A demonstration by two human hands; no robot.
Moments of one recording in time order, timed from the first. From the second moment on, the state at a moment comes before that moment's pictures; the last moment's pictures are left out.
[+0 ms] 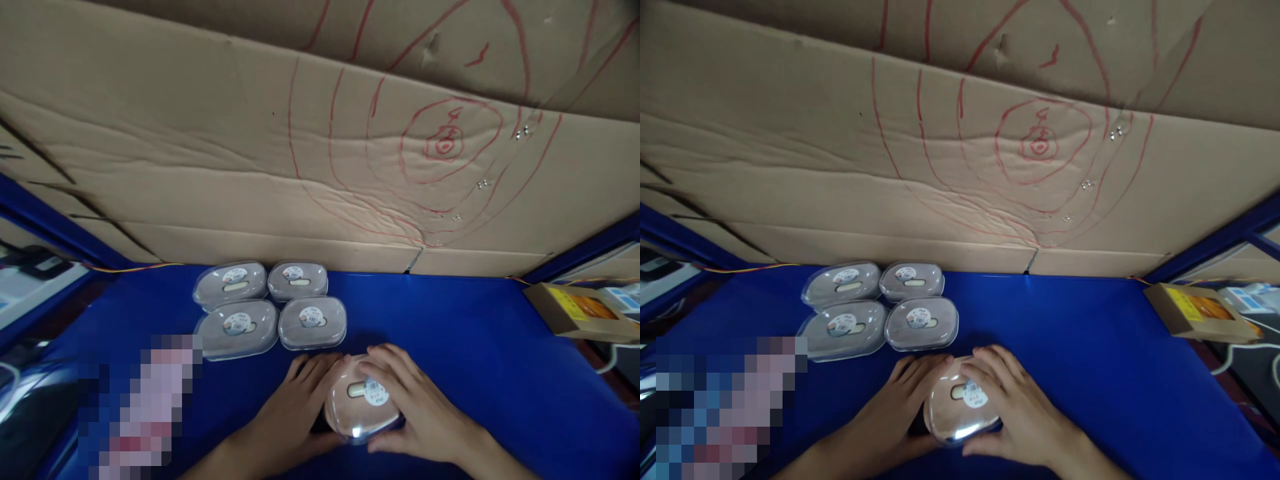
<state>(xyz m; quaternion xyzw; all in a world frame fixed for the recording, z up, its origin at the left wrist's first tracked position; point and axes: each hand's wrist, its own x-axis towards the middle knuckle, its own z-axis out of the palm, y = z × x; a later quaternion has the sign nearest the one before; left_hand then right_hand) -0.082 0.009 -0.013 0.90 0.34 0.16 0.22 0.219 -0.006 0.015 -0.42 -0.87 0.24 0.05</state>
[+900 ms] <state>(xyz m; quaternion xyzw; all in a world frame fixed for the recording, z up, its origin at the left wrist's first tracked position) -0.088 0.008 -0.059 0.90 0.32 0.22 0.20 0.227 -0.005 0.001 -0.41 -0.85 0.32 0.08</state>
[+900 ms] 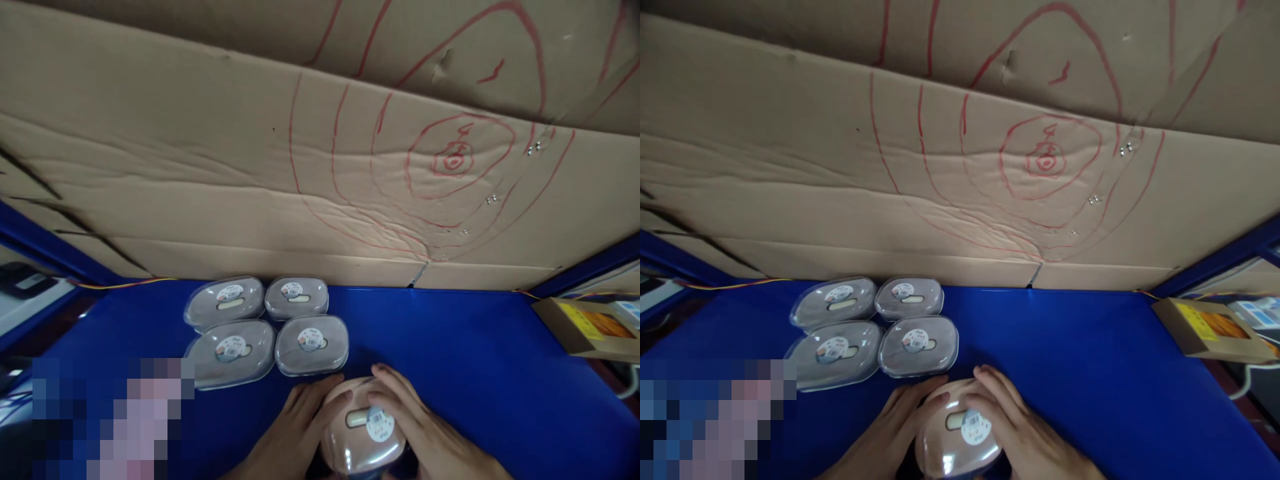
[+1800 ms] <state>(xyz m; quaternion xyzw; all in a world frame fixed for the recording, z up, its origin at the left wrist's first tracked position) -0.089 0.009 -0.053 0.89 0.33 0.19 0.24 0.230 -0.001 0.001 -0.39 -0.86 0.30 0.10</state>
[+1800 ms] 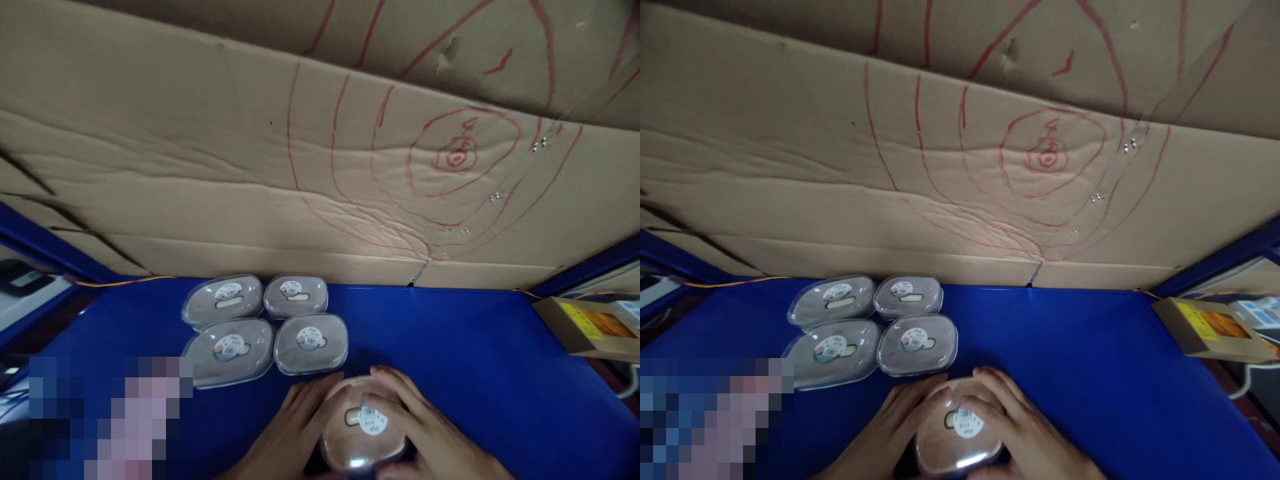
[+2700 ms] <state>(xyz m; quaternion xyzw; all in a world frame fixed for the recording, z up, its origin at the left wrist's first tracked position) -0.087 0.008 -0.014 0.88 0.35 0.18 0.27 0.236 -0.001 0.001 -0.41 -0.84 0.35 0.07</state>
